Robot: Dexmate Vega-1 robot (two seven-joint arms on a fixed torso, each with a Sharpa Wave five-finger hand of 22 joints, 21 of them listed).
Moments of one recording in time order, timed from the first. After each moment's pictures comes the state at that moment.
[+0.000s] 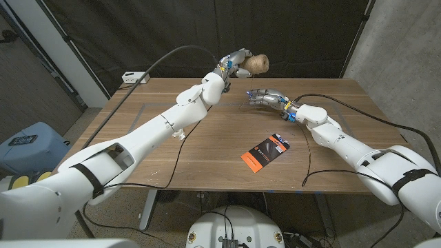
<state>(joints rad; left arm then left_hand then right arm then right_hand) 0.36 0.41 0.84 -1.58 0.43 0.27 0.16 1.27 0.03 0.48 -0.17 0.30 0.37 0.09 0.54 0.34 0.16 0.02 0.77 0.66 0.24 0.05 0.53 0.54 0.25 0.12 0.26 0.22 -0.41 -0.40 -0.61 -0.73 0.38 0.51 0.48 0.91 0.08 0.37 -0.17 0.19 0.37 -0.02 0.25 0.21 0.31 0.01 0.26 0.25 0.26 -0.04 0.27 0.22 0.52 -0.05 0.21 0.17</state>
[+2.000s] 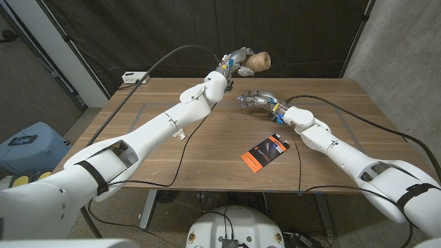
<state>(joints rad) 0.35 0.38 0.85 -1.55 0.37 0.28 0.19 1.27 0.03 0.48 -0.17 0.30 0.37 0.09 0.54 0.34 0.16 0.03 0.76 0.68 0.24 0.06 0.53 0.54 0.24 0.12 0.26 0.23 -0.52 -0.44 -0.64 -1.04 0.30 0.32 0.23 1.01 0.09 0.26 -0.16 0.17 0.86 -0.11 0.37 0.22 0.77 -0.10 0.39 0.25 0.67 -0.06 0.46 0.27 0.81 -0.09 0.31 0.18</state>
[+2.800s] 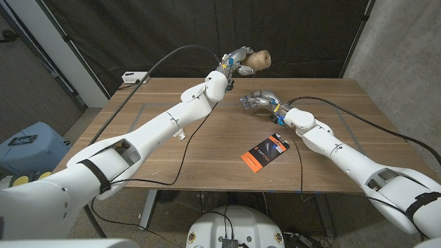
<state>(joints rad) 0.34 0.36 0.85 -1.51 0.35 0.26 0.21 1.27 0.03 0.48 -0.17 0.31 0.37 0.09 0.54 0.34 0.16 0.03 0.76 0.68 0.24 0.06 0.53 0.54 0.24 0.12 0.26 0.23 -0.58 -0.49 -0.63 -1.19 0.29 0.22 0.14 1.03 0.10 0.26 -0.16 0.17 0.95 -0.11 0.40 0.22 0.86 -0.11 0.41 0.24 0.74 -0.08 0.47 0.26 0.84 -0.10 0.33 0.18</state>
